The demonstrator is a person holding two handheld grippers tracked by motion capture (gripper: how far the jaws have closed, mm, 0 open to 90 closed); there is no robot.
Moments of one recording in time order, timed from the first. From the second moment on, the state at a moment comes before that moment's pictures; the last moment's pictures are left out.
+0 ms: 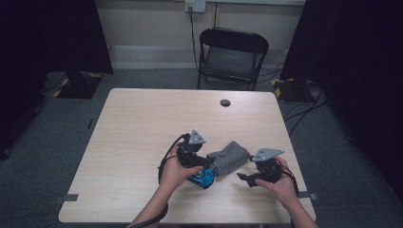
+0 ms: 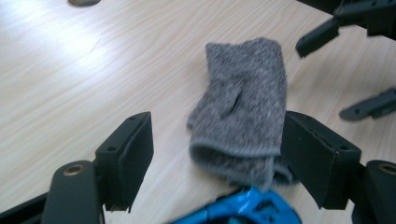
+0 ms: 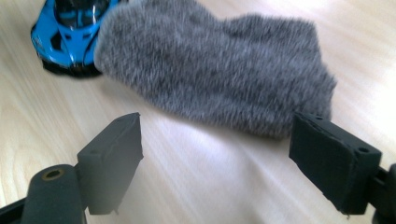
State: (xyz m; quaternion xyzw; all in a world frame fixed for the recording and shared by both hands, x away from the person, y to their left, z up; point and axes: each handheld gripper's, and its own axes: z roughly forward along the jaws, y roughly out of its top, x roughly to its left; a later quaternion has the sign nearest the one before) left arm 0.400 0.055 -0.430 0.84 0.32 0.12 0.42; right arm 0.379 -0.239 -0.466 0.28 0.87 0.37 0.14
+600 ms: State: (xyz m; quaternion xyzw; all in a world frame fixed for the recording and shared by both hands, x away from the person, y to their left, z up) left arm 0.370 0.114 -0.448 0.84 0.35 0.11 0.41; right arm 0.406 -0.187 -0.465 0.22 0.90 0.36 0.14
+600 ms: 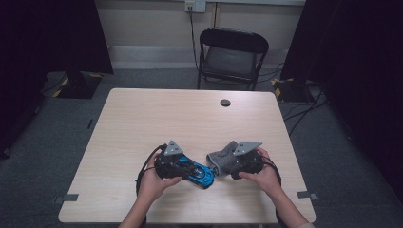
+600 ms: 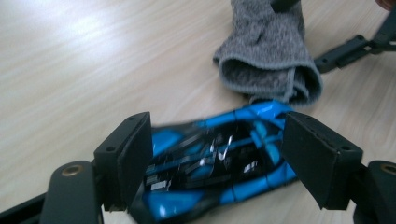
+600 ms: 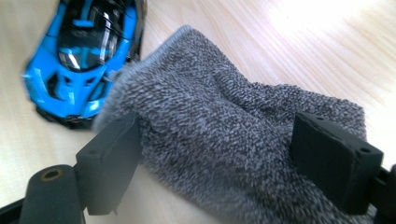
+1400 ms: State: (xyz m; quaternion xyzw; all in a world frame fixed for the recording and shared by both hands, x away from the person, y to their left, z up) left arm 0.361 0.131 -0.470 0.83 0.36 0.13 0.41; right arm 0.415 -0.160 -0.481 0.31 0.87 0.33 0.17
